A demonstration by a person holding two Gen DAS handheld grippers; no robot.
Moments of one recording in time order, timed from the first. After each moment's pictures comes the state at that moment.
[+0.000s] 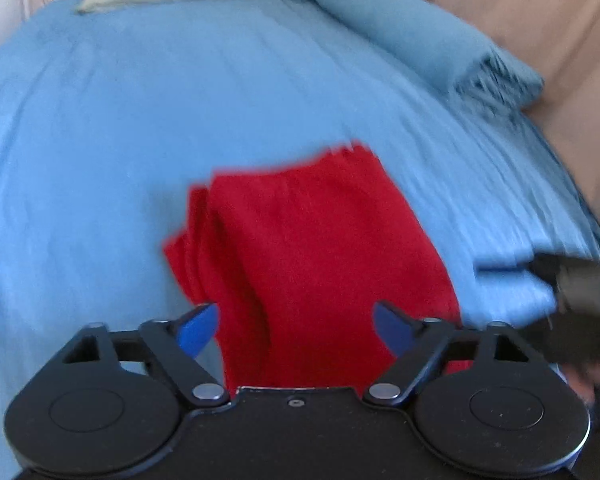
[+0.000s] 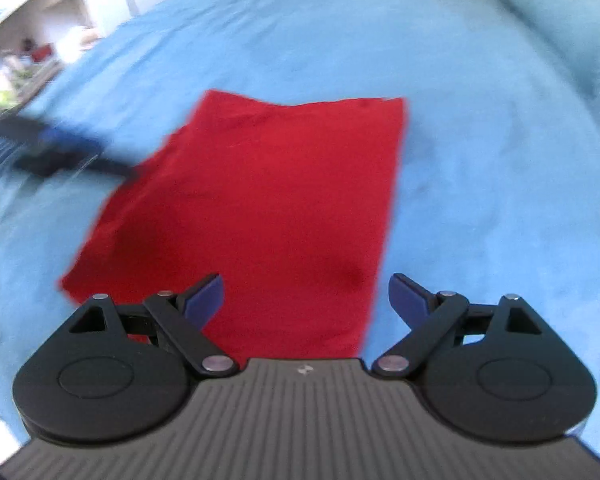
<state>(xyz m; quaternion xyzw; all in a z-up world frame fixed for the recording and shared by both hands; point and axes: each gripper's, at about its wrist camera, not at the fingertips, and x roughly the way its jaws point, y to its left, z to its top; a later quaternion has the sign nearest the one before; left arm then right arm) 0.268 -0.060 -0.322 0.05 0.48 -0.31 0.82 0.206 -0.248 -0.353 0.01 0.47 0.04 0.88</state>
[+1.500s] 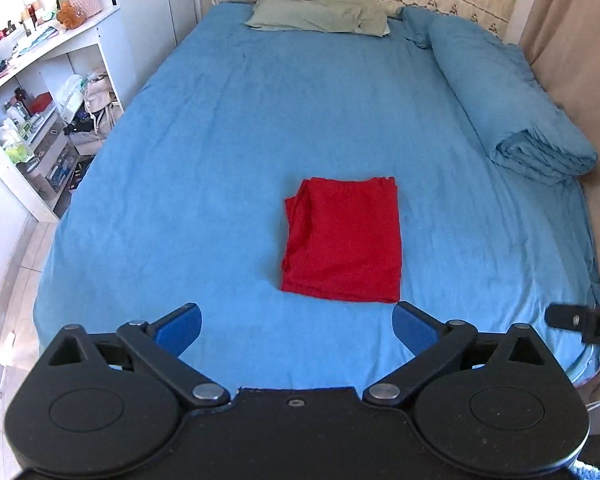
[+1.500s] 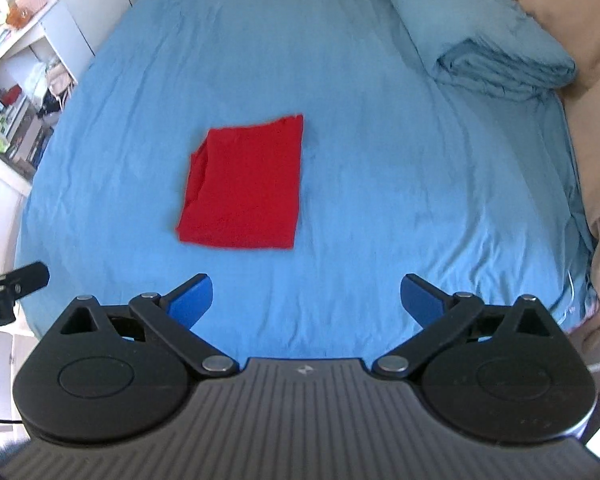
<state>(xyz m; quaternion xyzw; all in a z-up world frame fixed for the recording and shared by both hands) 0.031 -0.026 -0.017 0.02 0.51 -0.06 0.86 0.008 -0.243 -0.003 0.07 0.55 -0.08 0.83</state>
